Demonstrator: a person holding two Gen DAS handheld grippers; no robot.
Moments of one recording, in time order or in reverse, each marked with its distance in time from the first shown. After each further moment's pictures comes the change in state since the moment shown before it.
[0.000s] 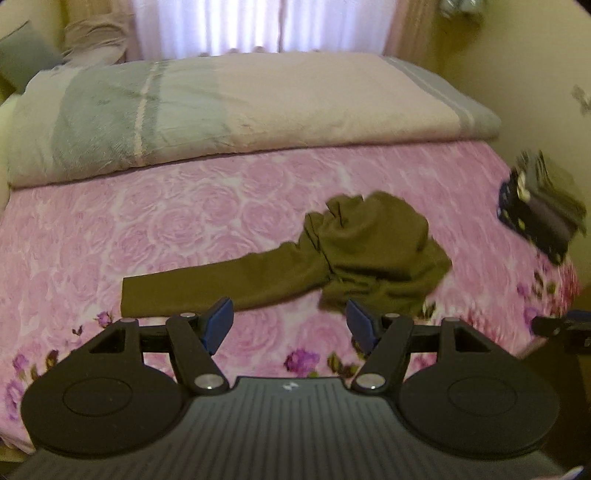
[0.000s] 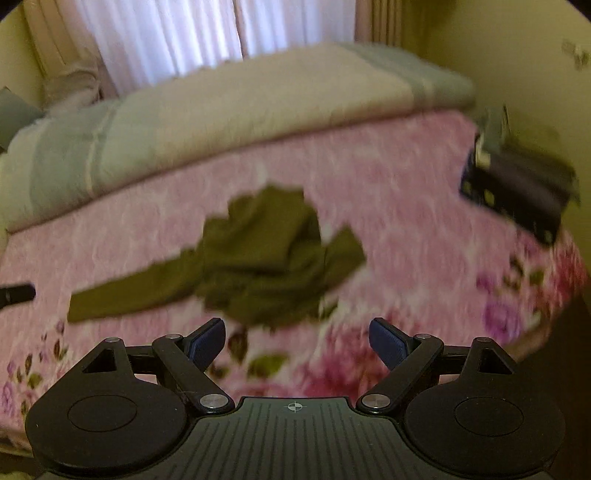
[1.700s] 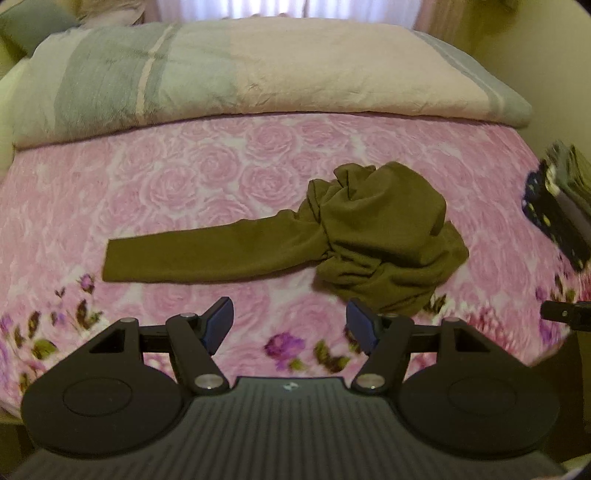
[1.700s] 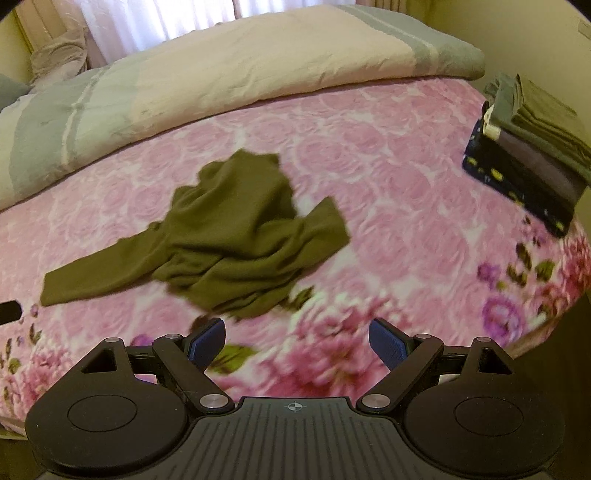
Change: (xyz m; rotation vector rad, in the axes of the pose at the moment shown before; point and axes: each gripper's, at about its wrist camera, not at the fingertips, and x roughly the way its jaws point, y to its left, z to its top) left arm 0.080 -0.052 0.008 -0.132 0.100 0.086; right arm 0.076 -0.067 0.037 -0.032 0.099 -0.007
